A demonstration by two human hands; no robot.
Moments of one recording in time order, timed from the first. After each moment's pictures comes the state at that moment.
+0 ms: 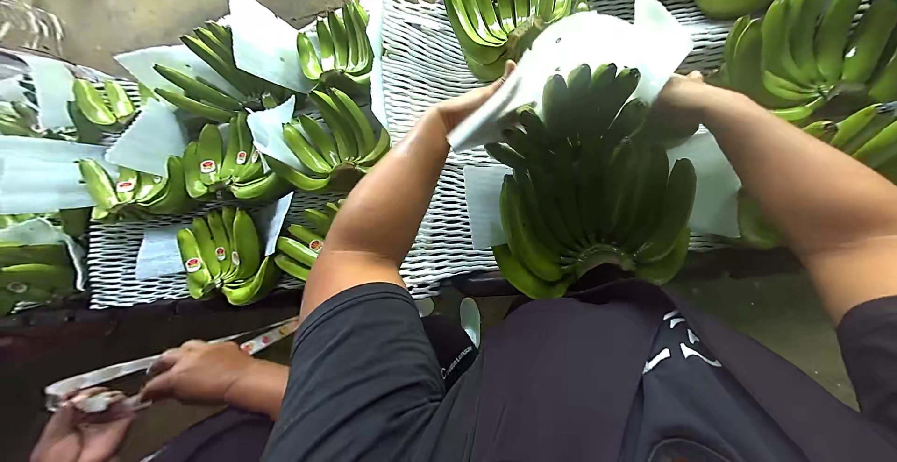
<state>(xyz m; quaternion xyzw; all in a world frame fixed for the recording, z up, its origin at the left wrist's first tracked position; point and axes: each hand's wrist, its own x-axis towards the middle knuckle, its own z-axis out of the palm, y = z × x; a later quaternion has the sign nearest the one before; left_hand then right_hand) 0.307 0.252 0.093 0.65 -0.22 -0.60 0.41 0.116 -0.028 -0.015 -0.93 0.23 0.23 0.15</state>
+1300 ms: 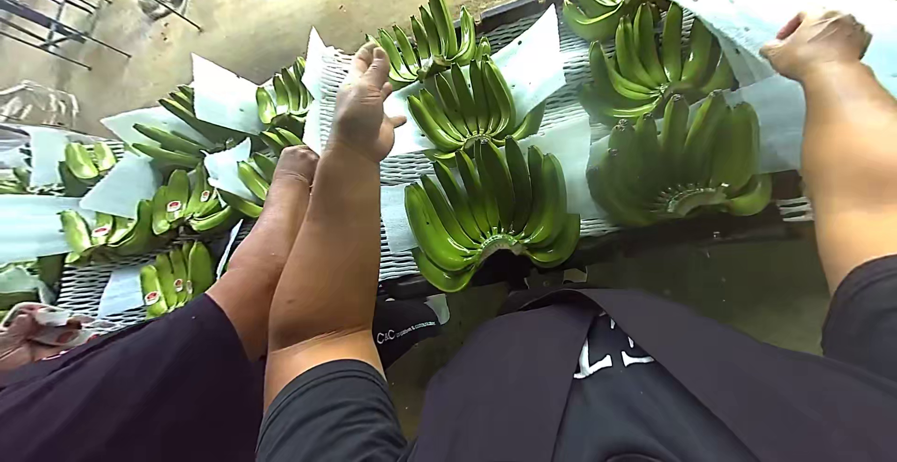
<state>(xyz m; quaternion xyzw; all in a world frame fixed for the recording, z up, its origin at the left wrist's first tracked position) 0.189 0.209 0.160 0.77 -0.11 -0.23 0.59 -0.141 -0.224 0.054 -0.83 0.54 -0.04 0.15</state>
